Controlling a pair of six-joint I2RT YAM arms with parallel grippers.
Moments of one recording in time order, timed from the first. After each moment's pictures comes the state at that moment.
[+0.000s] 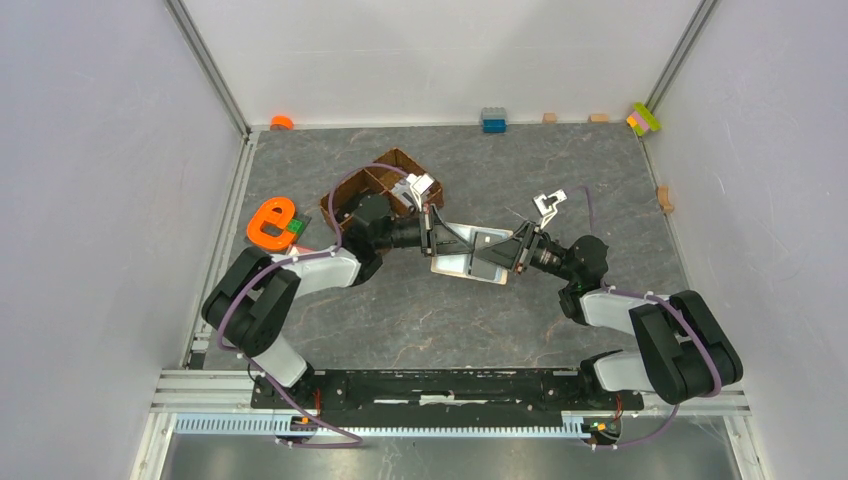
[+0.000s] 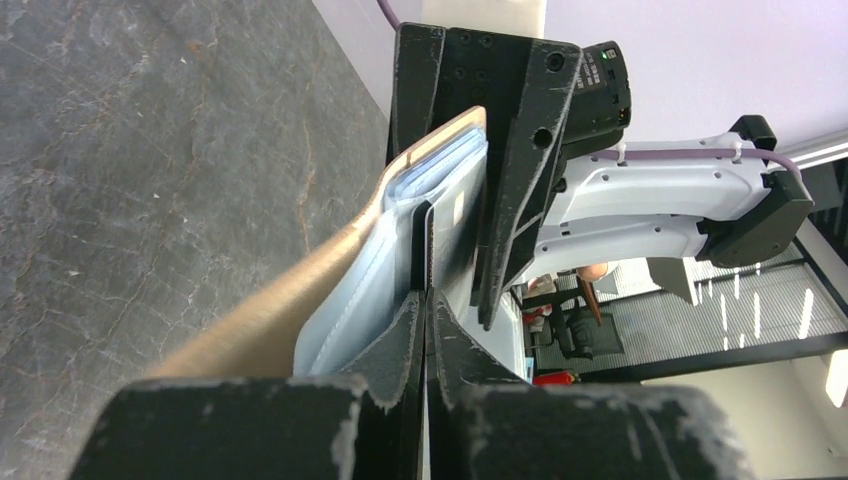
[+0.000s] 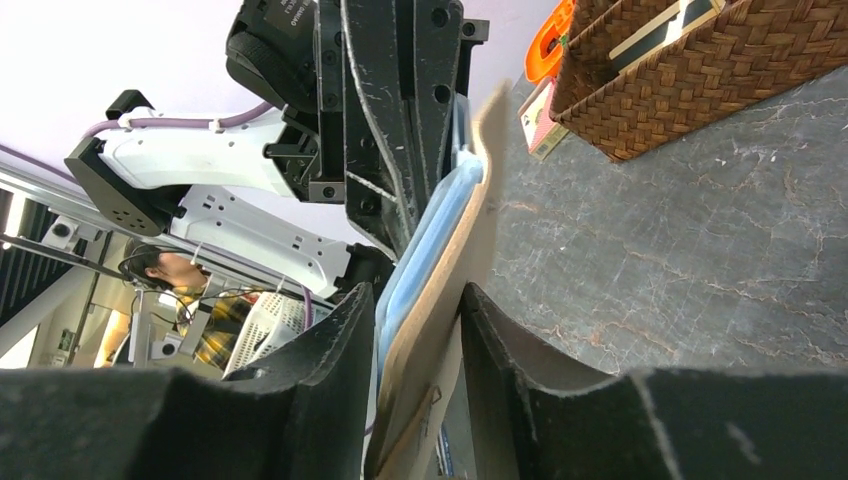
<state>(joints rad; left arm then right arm) -0.62 1.62 0.77 0.82 0.84 -1.02 0.31 1.34 0.30 1.23 -0.86 1.15</state>
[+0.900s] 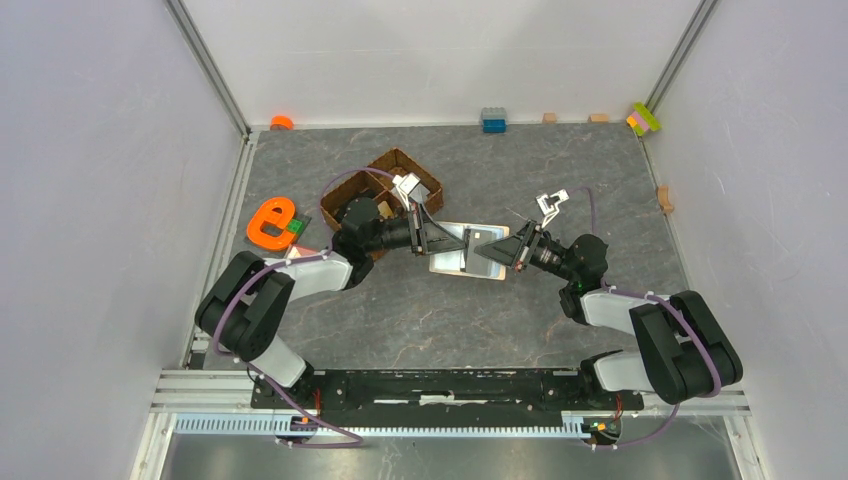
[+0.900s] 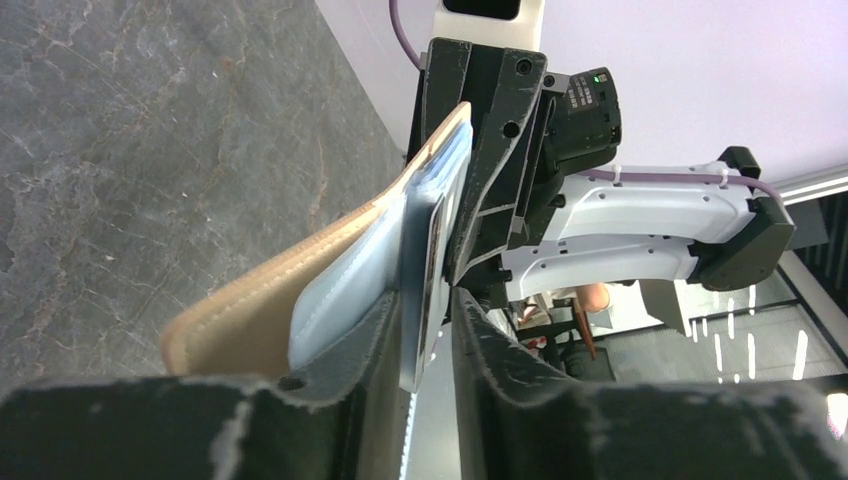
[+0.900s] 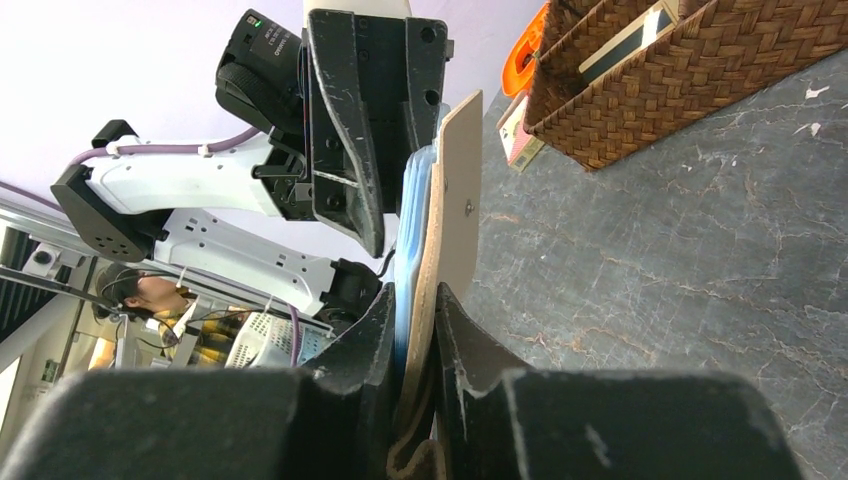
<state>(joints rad) -0.57 1.58 0.70 0.87 0.81 -1.07 0.30 1.34 0.30 1.19 -0.83 1.13</state>
